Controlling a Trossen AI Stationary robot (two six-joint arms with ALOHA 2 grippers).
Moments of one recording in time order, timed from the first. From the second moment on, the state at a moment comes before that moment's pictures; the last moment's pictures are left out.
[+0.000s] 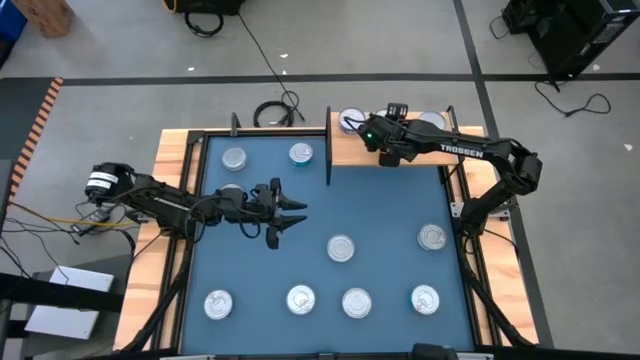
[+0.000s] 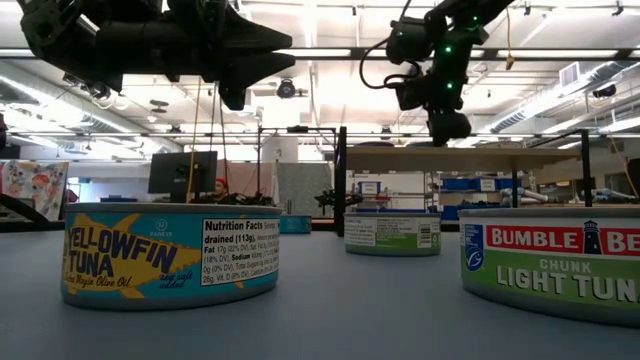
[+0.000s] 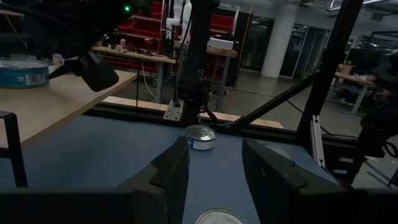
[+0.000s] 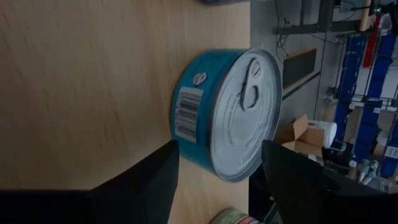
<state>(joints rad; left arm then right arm) -0.06 1.33 0.44 0.94 -0.07 -0.16 -0.47 1.55 1.25 -0.84 0.74 -0.50</state>
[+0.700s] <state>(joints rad) -0.06 1.33 0.44 0.94 -0.07 -0.16 -0.40 1.41 1.25 -1.00 0.66 -0.26</state>
